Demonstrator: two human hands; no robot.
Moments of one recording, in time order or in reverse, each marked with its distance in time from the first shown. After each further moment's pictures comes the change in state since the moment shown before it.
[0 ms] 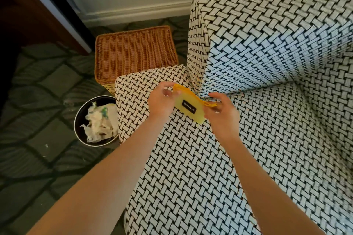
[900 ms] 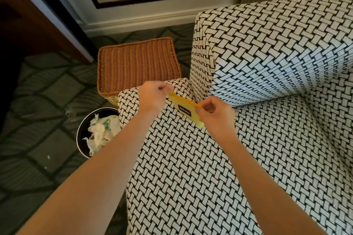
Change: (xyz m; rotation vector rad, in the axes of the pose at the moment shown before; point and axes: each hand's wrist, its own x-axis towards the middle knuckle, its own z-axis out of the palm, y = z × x) left_hand 0.051 0.026 -0.035 0.269 -0.040 0.258; right_hand 0.032 -0.036 0.014 -0.025 -0.076 -0.034
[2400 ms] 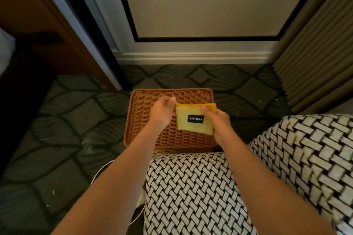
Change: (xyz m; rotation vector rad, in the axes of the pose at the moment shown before) left_hand 0.200 -0.057 -0.065 -0.413 0.058 -0.325; right_hand 0.230 -0.074 0.138 0.427 -0.180 0.424
